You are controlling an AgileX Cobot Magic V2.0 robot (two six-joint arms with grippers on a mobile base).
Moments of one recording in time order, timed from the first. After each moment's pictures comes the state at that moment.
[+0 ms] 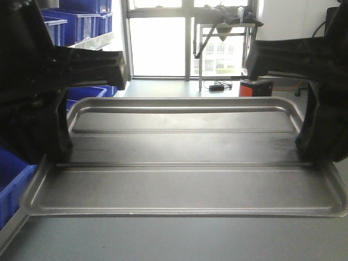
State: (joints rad) left arm -0.96 1.36 -0.93 0.32 0.88 -1.04; right arm 0.77 1.21 -0.80 -0.28 0.82 1.03
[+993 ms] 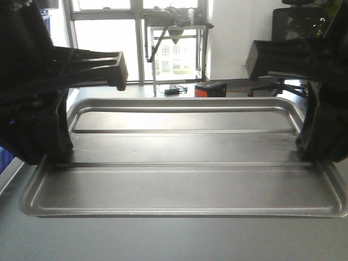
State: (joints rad) left arm -0.96 1.36 -0.93 0.32 0.88 -1.04; right arm 0.77 1.21 -0.80 -0.28 0.82 1.03
